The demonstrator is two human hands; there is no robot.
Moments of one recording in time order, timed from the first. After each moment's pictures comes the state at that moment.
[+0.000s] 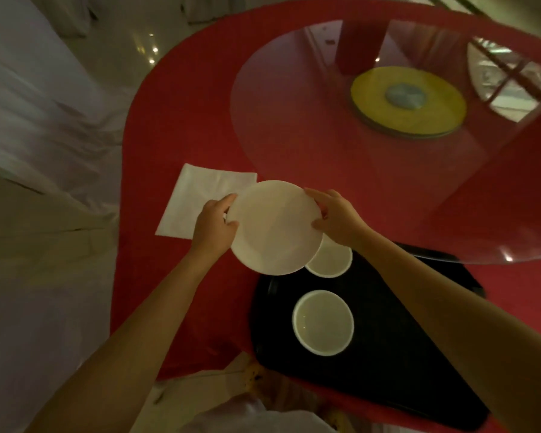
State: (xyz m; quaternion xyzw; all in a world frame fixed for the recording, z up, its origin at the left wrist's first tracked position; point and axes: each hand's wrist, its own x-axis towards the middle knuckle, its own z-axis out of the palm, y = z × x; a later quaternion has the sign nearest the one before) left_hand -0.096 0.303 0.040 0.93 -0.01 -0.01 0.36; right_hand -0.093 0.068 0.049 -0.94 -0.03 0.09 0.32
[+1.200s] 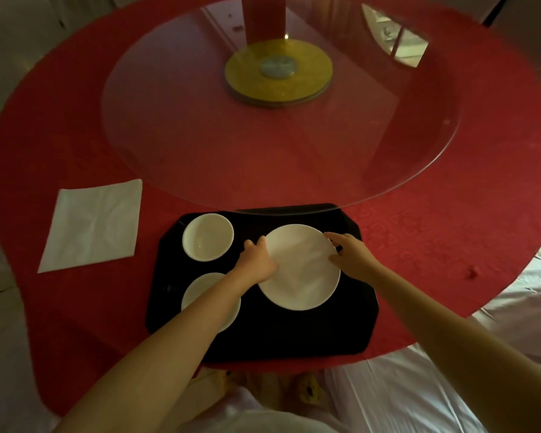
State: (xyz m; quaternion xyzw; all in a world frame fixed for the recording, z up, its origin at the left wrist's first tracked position) left_hand -0.186 0.049 -0.015 0.91 -0.11 -0.36 0.18; right_hand -0.267 -0.141 -0.017 -0.90 0.19 0.17 0.35
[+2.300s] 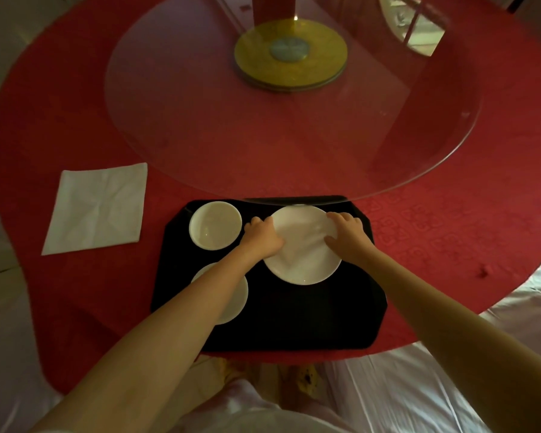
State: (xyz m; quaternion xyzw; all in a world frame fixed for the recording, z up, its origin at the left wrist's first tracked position) left_hand -0.161 0.044 -0.011 0.92 -0.14 -0.33 0.15; right_hand -0.241 -0.123 -0.015 -0.92 0.21 0.16 0.28
